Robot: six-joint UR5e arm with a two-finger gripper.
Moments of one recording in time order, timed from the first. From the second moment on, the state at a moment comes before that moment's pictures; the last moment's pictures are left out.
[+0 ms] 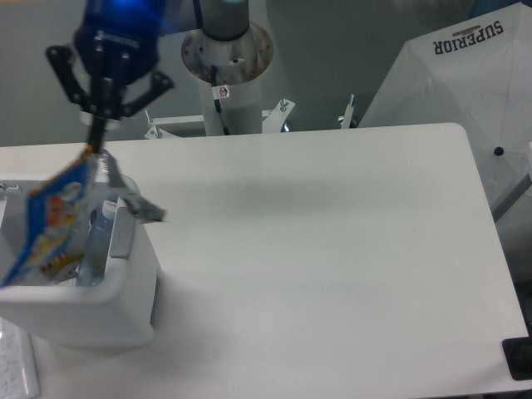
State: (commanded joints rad) arm 2.16 -1.48 -1.71 -0.71 1.11 0.26
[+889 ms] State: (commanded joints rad) arm 2.14 -1.52 -1.72 -0.70 1.12 0.32
